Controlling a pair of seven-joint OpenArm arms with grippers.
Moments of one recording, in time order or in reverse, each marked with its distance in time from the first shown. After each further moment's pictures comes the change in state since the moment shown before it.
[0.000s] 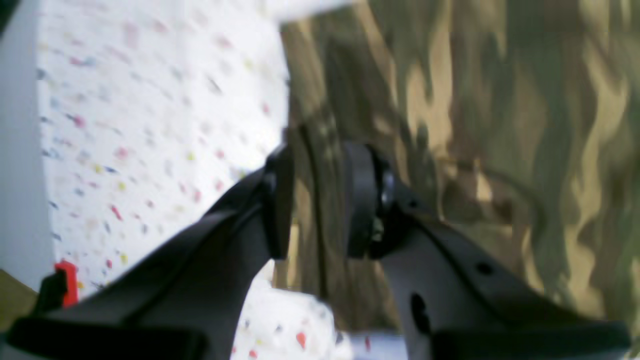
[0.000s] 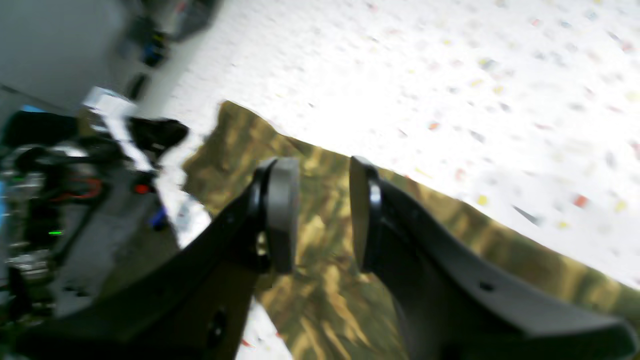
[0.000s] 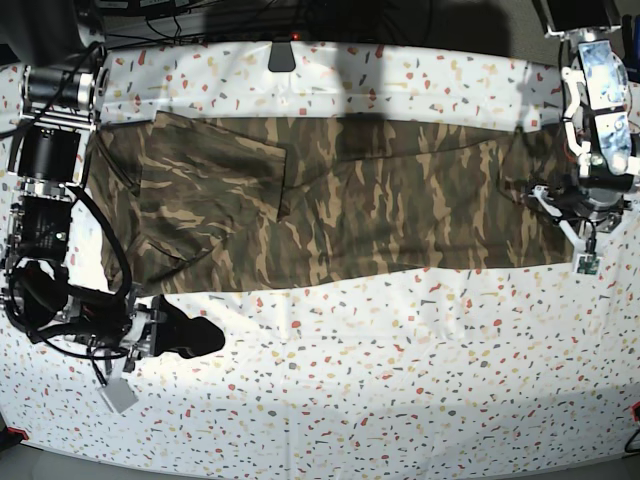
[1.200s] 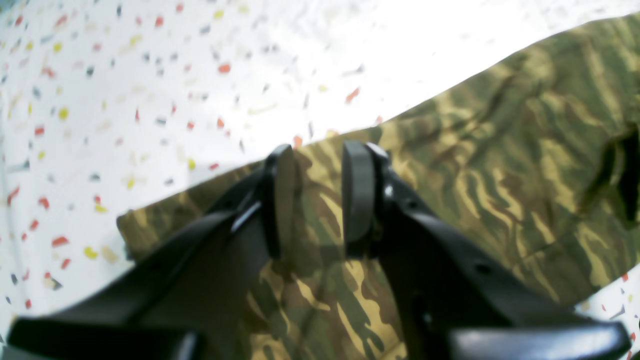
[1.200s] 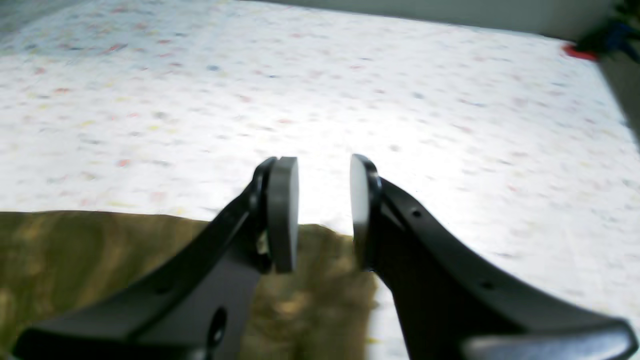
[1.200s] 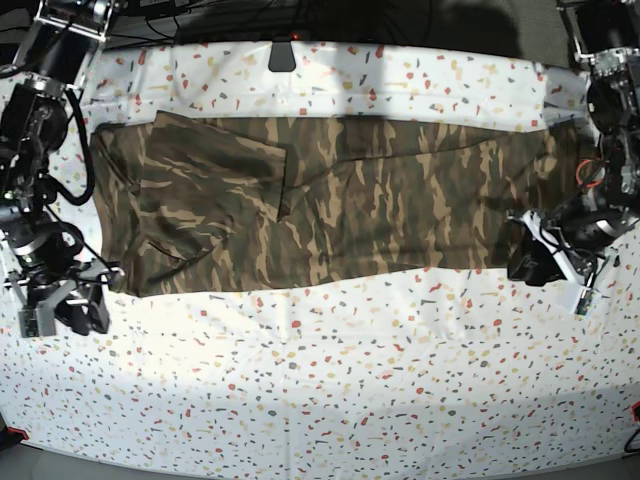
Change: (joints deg) left arm -3.9 -7.3 0.1 -0.5 -38.4 -13.8 -0.6; right arm -21.7 -3.0 15.3 17.7 -51.5 0.0 44.6
